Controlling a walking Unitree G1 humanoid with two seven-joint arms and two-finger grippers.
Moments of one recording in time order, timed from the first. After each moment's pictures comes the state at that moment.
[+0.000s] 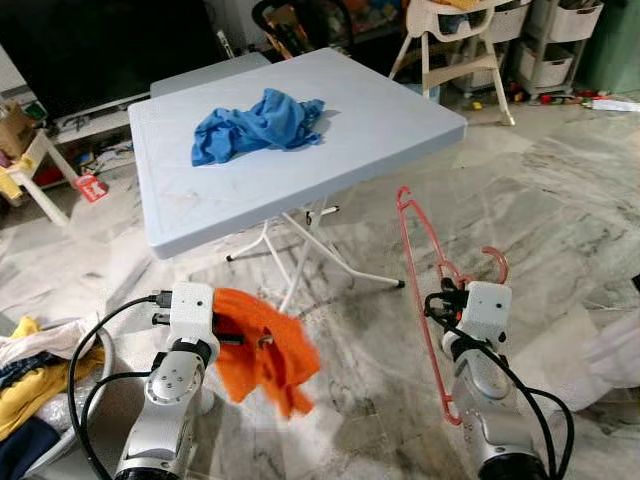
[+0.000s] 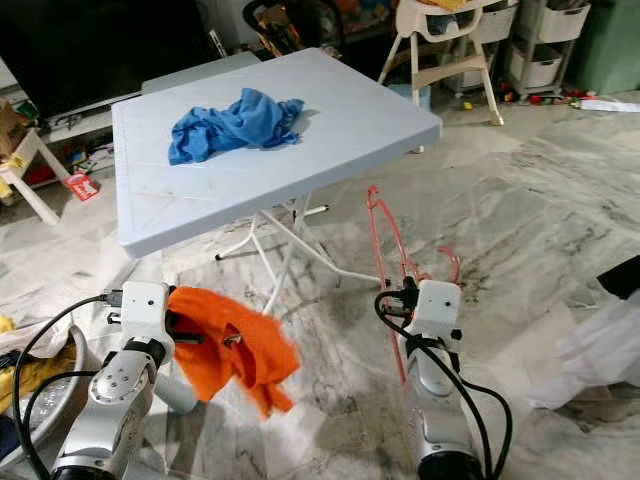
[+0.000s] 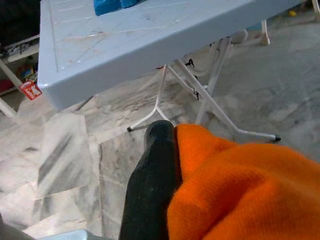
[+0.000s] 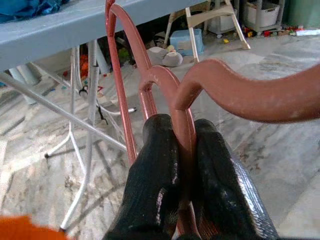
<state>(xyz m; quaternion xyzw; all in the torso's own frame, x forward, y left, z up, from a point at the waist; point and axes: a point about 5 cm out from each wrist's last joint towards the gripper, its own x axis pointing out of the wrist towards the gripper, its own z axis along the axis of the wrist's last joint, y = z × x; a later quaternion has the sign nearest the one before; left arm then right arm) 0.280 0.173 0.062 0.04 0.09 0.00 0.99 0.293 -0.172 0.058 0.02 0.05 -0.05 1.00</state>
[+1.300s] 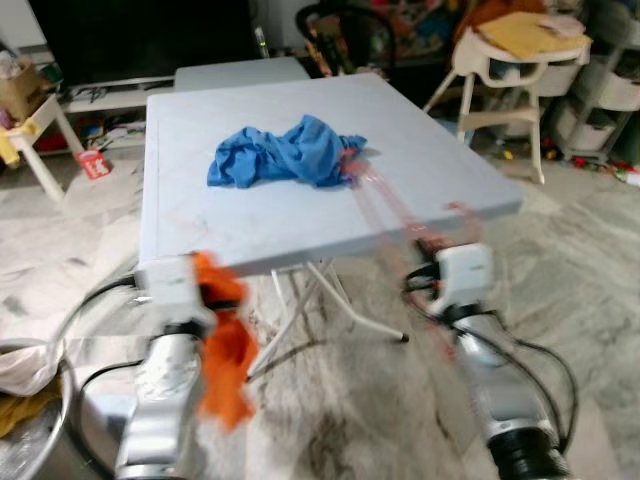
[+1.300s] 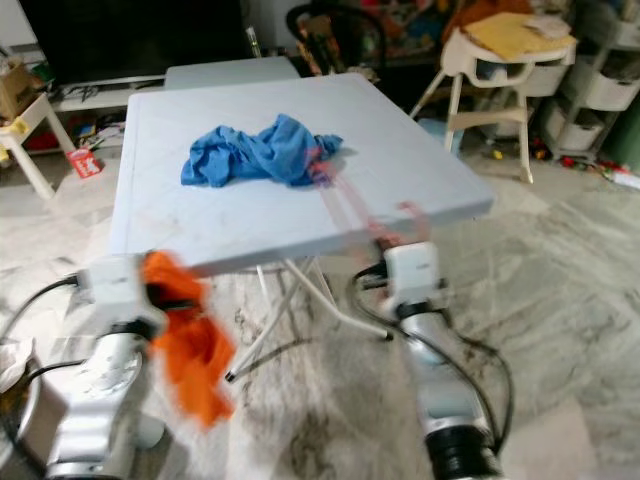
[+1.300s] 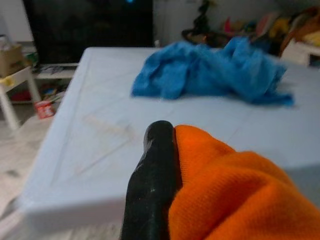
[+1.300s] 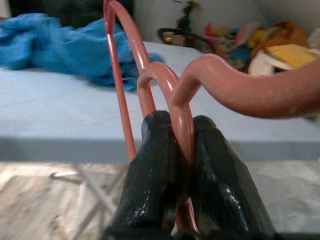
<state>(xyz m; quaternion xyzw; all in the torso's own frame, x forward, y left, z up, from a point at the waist) 0.278 0.160 0.120 -0.02 -0.02 0.03 1.00 0.315 -0.156 0.108 -0.06 -0.04 0.06 1.00</state>
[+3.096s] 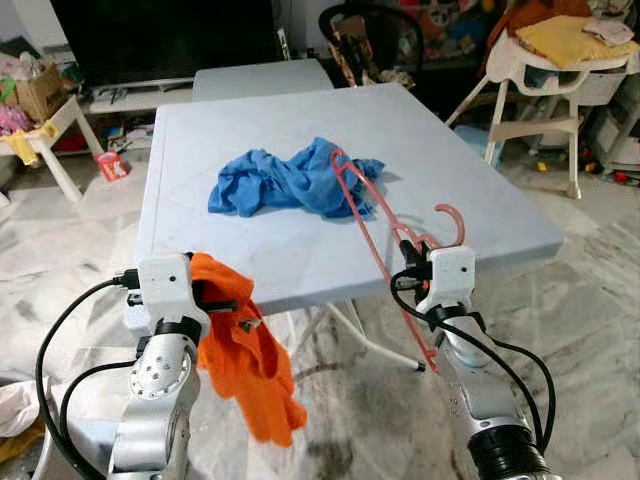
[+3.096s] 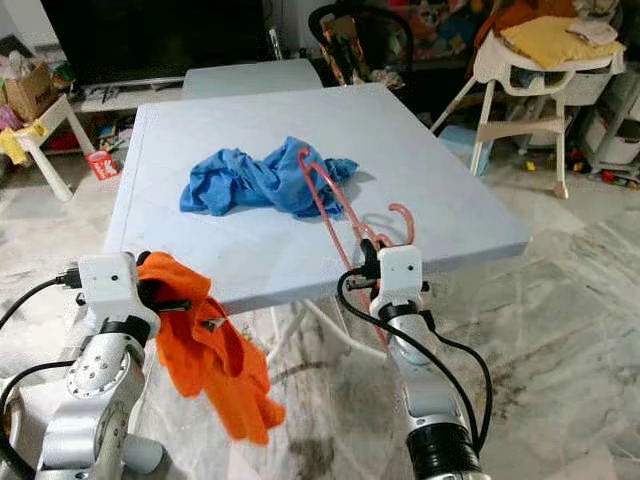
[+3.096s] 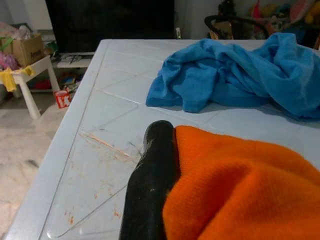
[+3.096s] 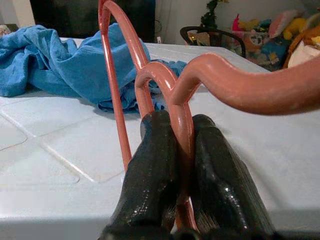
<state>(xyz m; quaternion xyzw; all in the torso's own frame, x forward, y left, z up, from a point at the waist) 0.272 0.170 0.122 -0.02 0.01 0.05 1.00 0.316 -0.137 0.101 -0.03 -0.04 0.08 1.00</state>
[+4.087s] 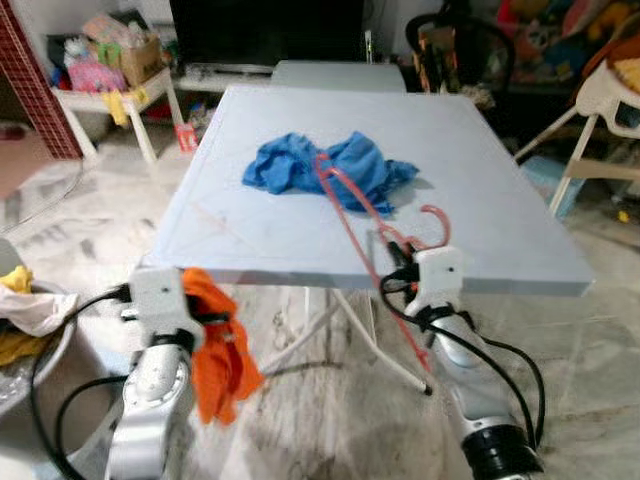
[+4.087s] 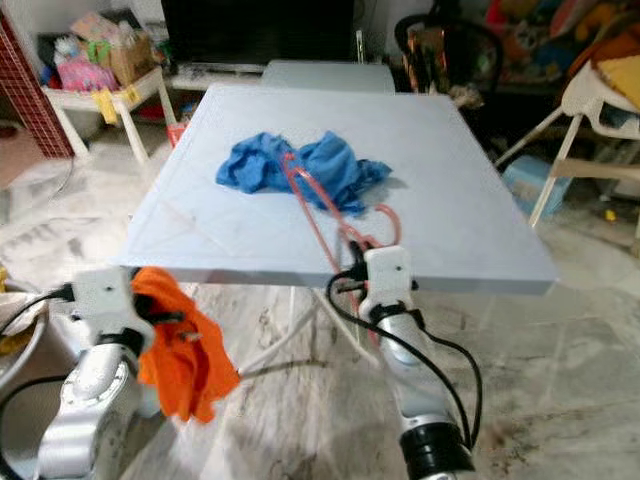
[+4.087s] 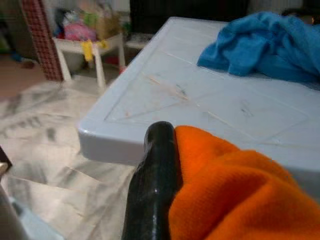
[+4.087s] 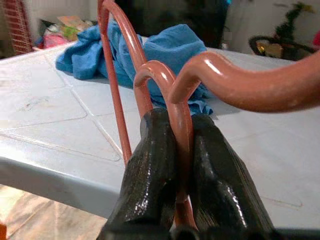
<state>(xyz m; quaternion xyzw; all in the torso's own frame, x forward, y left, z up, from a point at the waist) 0.266 0.174 0.112 -0.03 0.03 0.07 1.00 0.316 -0.128 0.101 -0.04 -0.03 0.10 0.99</state>
